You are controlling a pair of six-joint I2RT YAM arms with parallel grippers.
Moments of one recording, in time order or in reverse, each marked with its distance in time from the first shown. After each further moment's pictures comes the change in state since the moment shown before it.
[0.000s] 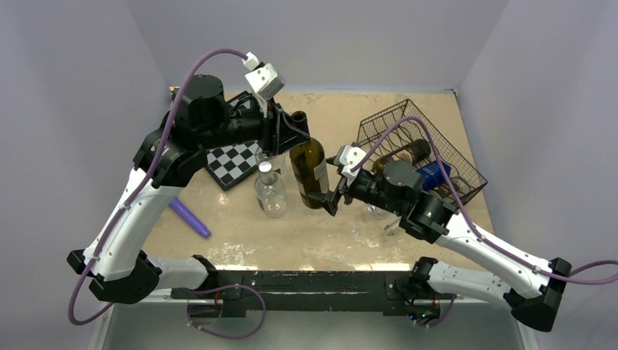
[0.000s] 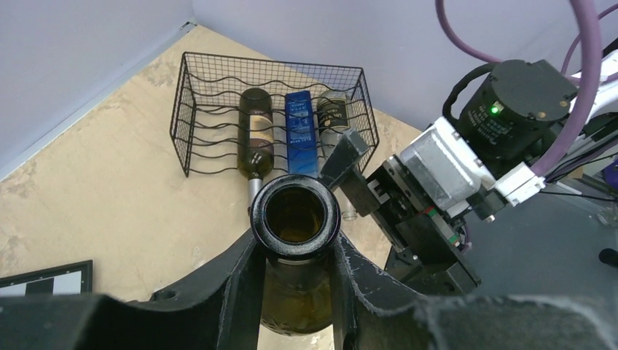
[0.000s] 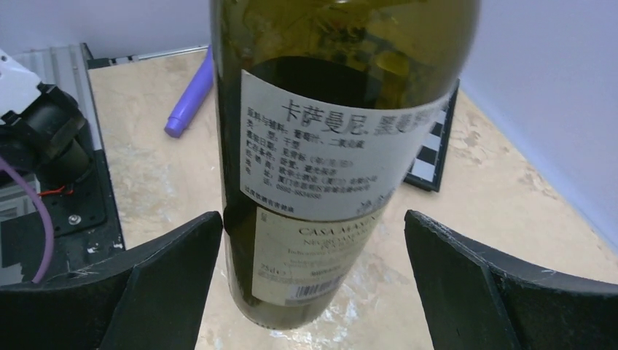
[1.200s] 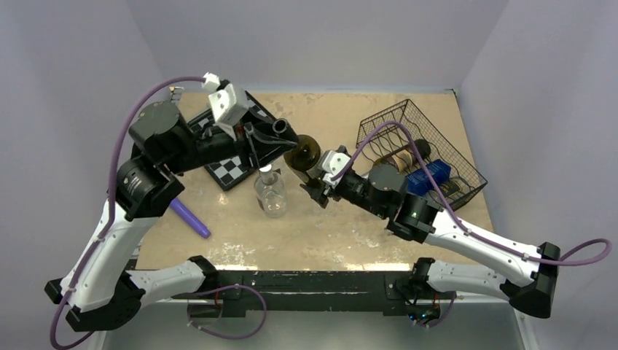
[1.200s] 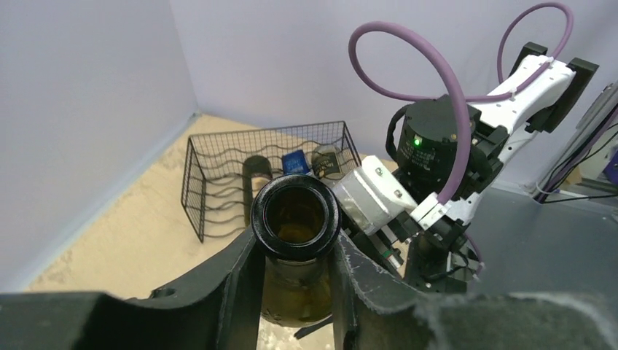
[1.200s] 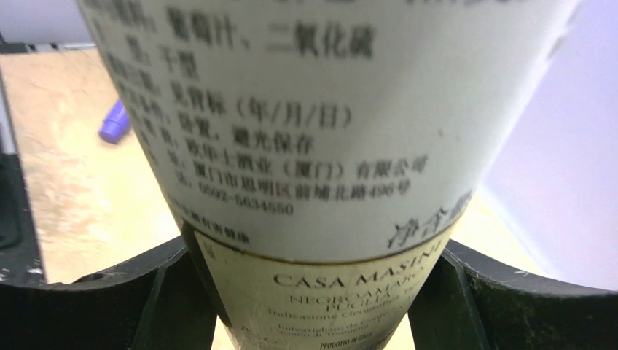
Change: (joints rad) left arm -0.003 -0.177 -0.145 0.174 0.063 0.038; right arm 0.097 0.099 -0.012 0.151 0.167 -0.105
